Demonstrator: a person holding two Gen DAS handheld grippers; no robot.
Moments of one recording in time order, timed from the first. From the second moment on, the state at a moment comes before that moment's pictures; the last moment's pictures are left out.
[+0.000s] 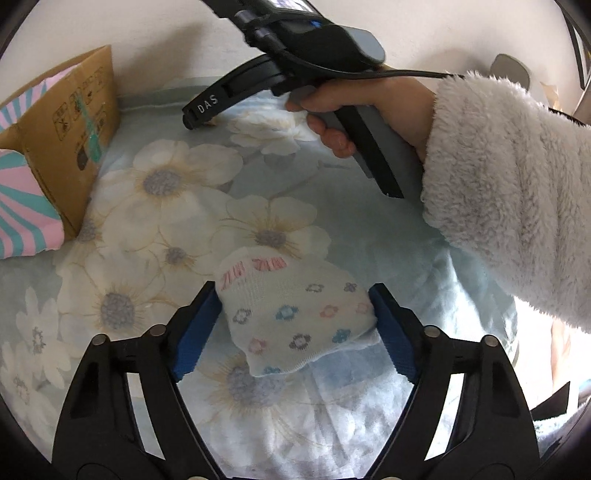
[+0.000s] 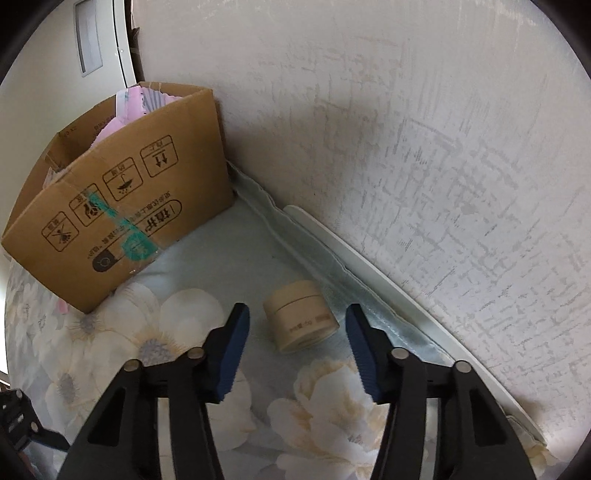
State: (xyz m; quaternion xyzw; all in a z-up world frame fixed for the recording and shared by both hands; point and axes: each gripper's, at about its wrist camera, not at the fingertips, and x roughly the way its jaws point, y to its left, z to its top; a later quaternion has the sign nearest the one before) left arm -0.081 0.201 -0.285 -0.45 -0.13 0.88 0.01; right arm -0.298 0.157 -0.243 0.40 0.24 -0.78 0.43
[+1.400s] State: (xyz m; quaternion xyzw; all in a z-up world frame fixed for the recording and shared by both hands) left arm -0.073 0.093 -0.139 -0.37 -0.12 0.92 -0.01; right arm -0.262 0.139 -0.095 0.37 0.18 -0.81 0.42
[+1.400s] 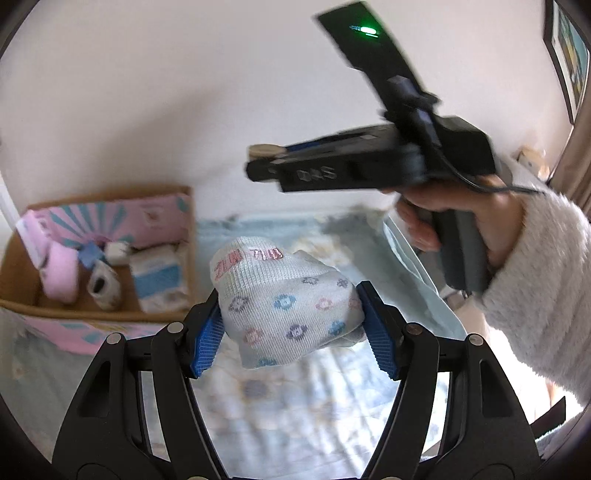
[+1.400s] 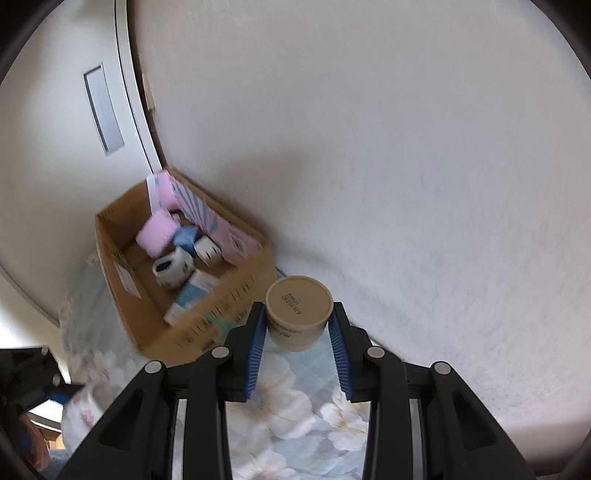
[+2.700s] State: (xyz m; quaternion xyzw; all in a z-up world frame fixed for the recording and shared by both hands) left arm -0.061 -0.232 -0.193 -0.44 -0.15 0.88 -0.10; right arm -0.217 -0.024 -0.147 0.50 0.10 -0.83 0.24
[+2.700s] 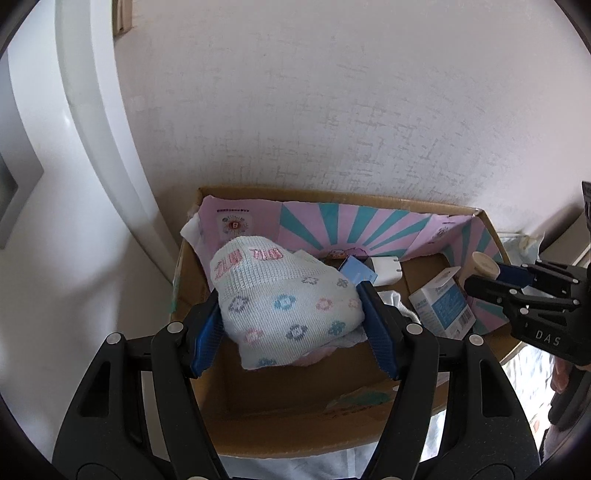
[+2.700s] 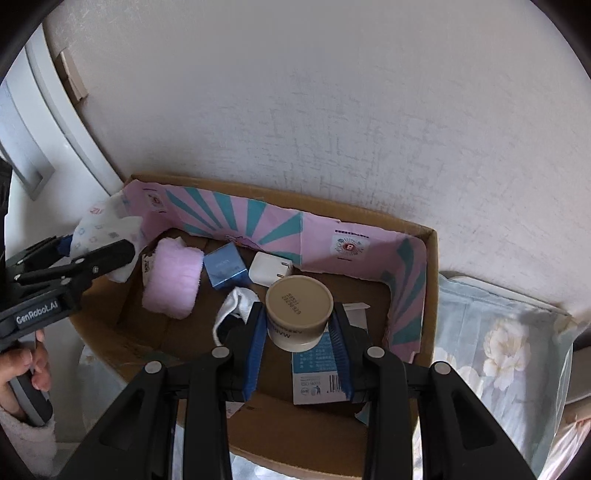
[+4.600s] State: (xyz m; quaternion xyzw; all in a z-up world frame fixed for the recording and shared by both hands) left arm -0.012 -0.101 -0.012 -0.36 -0.09 0.92 -0.13; right arm -0.140 0.134 0.015 0.44 0.01 -0.89 0.09
